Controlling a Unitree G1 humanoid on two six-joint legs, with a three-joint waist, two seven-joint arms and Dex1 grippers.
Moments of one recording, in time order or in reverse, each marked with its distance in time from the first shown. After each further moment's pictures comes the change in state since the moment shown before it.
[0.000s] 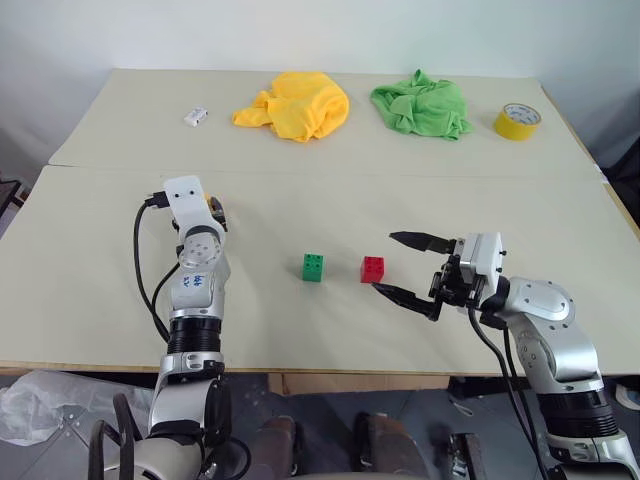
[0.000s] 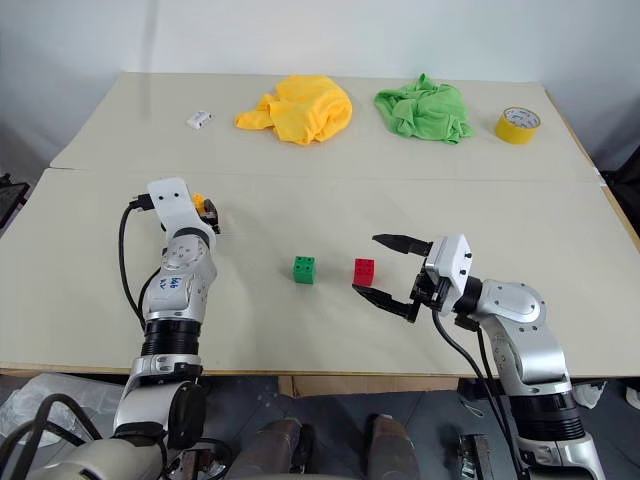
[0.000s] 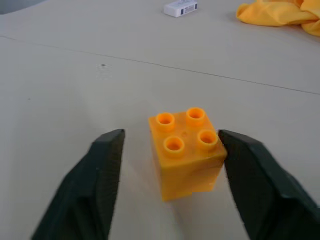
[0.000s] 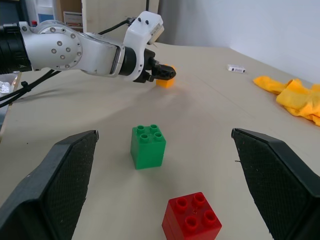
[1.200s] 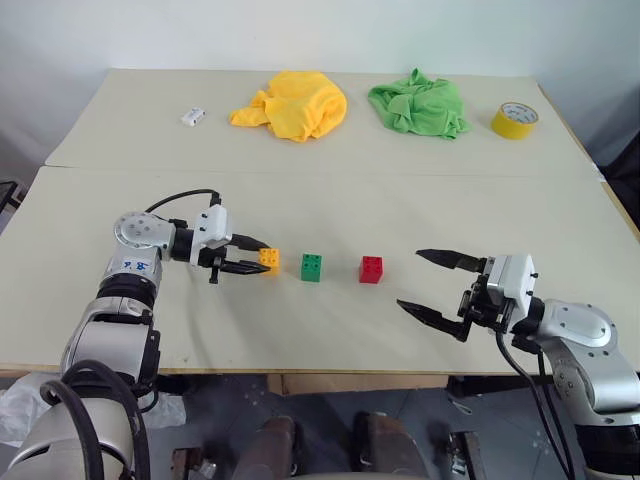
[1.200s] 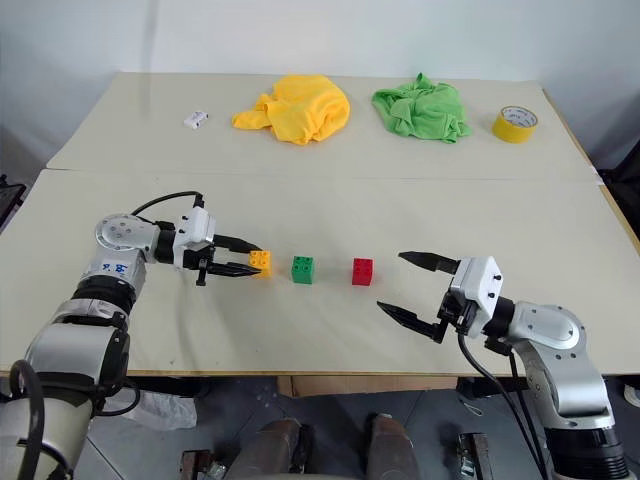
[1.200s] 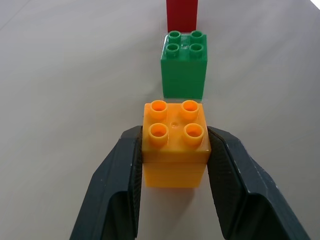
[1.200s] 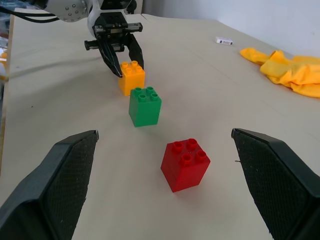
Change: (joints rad) left arm -0.287 0.439 -0.328 0.817 -0.052 -0.879 -1.883; right arm 0.187 -0.099 -0.096 -0.119 0.015 0.015 -0.021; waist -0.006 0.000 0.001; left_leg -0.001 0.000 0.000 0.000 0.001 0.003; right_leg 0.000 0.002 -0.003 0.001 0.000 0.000
